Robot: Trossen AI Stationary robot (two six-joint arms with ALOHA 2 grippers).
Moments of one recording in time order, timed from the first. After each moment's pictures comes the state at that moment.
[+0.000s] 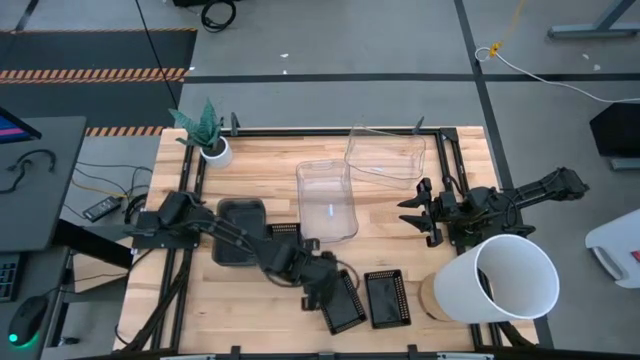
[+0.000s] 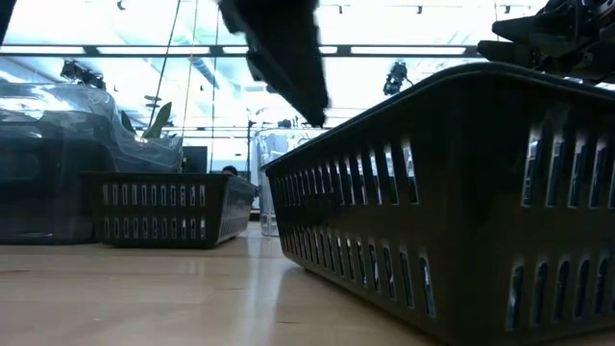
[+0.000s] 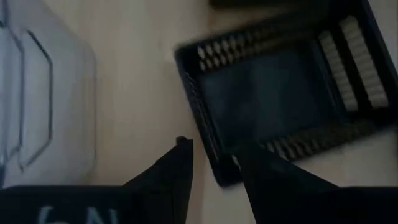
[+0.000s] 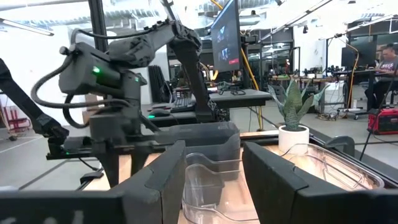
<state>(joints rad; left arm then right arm) -0.41 2.01 1.64 -0.74 -0.18 -0.43 0.23 0.31 0.01 0.50 0.21 0.02</state>
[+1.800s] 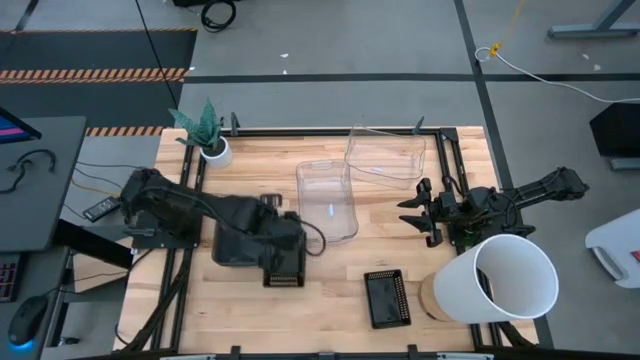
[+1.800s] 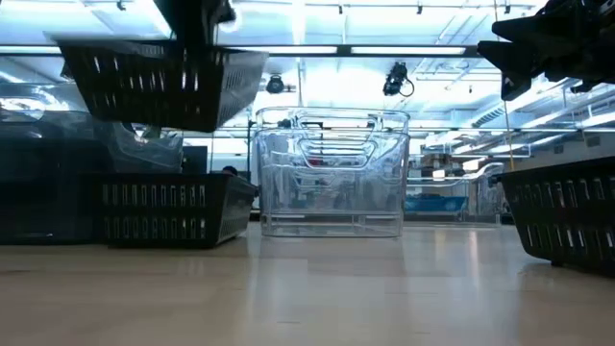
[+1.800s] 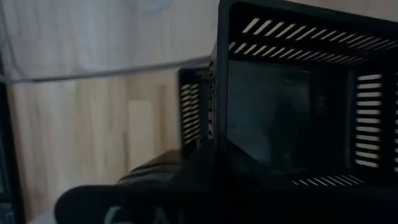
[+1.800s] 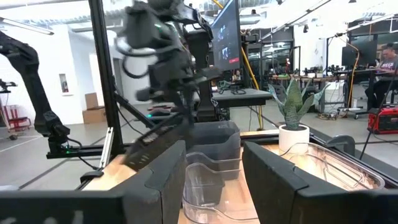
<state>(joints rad) -0.29 1.67 1.58 -1.27 -0.29 -0.23 0.23 0.31 0.01 0.50 0.21 0.02</state>
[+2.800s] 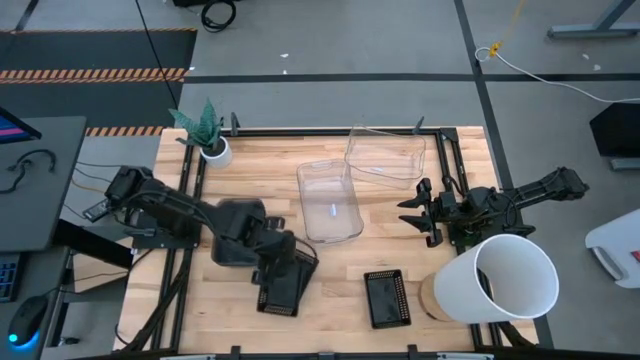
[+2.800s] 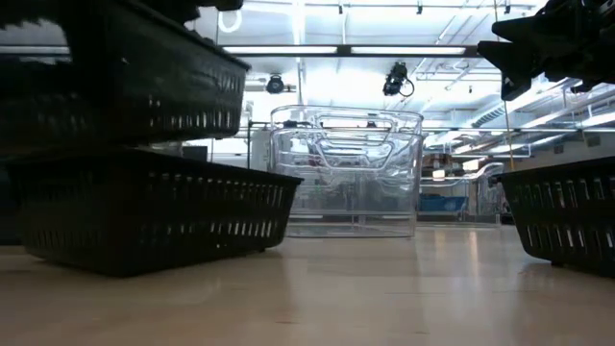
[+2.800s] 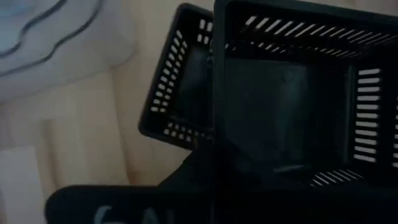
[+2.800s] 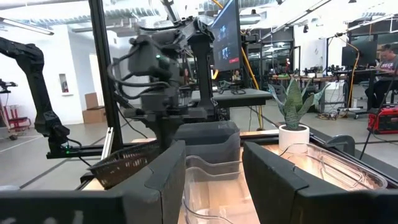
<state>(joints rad) -0.33 1.57 1.20 -0.80 -0.04 -0.16 0.23 0.31 0.01 0.50 0.21 0.02</state>
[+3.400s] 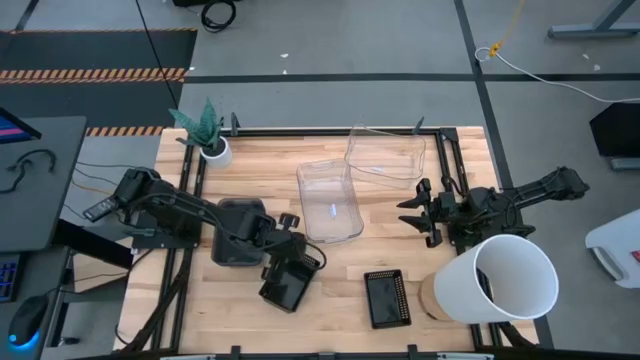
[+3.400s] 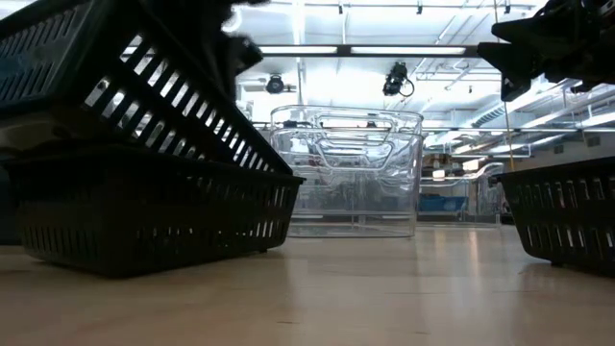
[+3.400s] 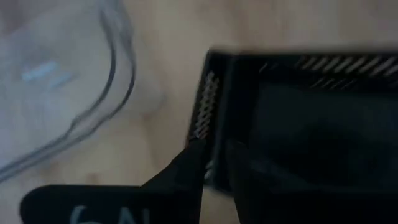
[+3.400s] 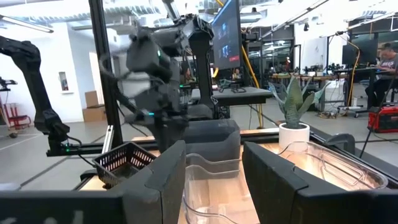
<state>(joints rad) -0.31 1.63 1.23 -0.69 -0.11 0.03 0.23 0.32 0.01 0.50 0.21 0.02</state>
